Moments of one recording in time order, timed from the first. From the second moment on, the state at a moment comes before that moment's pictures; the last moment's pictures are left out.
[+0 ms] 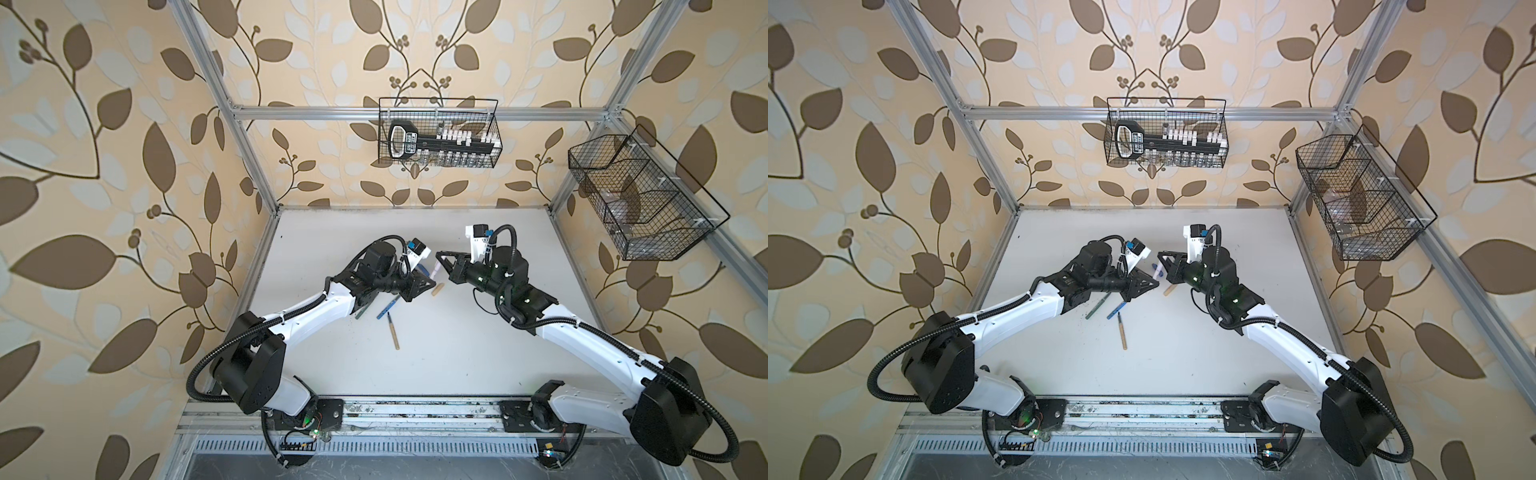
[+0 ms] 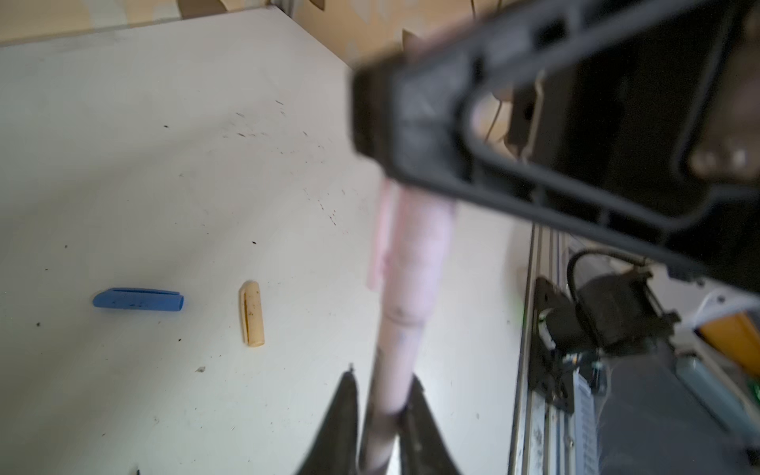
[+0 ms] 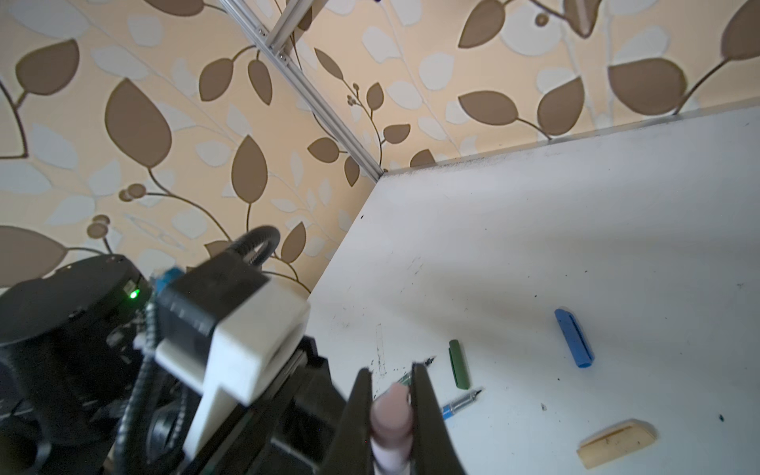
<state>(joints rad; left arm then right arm) -0.59 1.46 0.98 0.03 0.56 -0.20 0.53 1.20 0.84 0.09 -0.24 0.58</state>
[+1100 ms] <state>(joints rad) -0.55 1.09 0.66 -0.04 -0.12 -0.29 0.23 1.47 1.25 -0.89 0.01 0.19</state>
